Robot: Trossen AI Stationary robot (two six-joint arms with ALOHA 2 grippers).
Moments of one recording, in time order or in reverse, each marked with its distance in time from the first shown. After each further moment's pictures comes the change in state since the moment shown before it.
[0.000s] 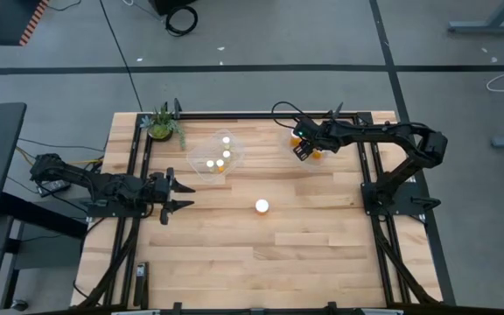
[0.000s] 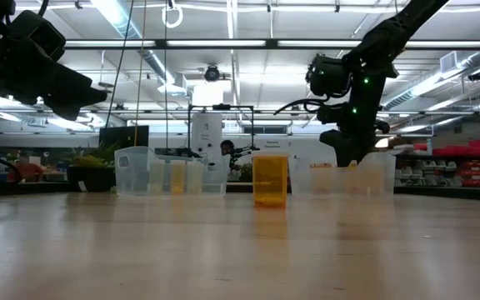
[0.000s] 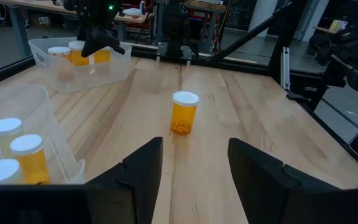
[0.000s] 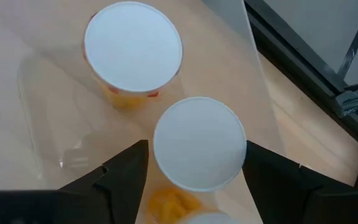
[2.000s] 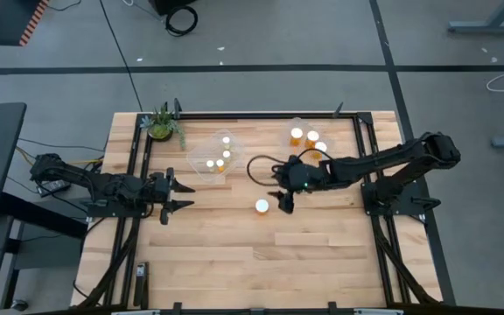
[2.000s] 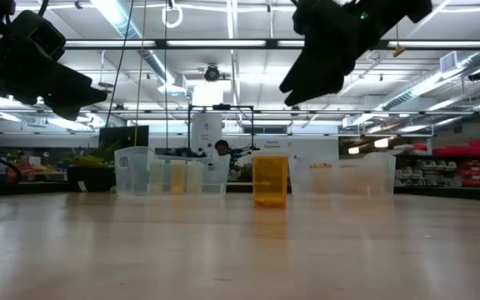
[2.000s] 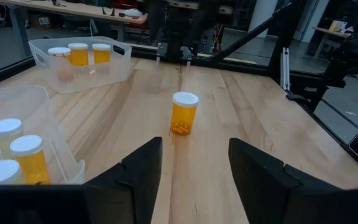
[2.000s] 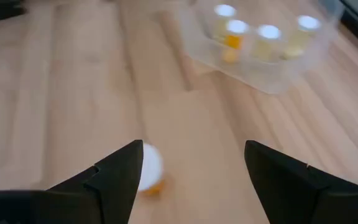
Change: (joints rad) left arm 0.000 0.000 0.000 0.003 0.000 0.001; right arm 0.617 -0.108 0.028 0.355 -0.193 -0.053
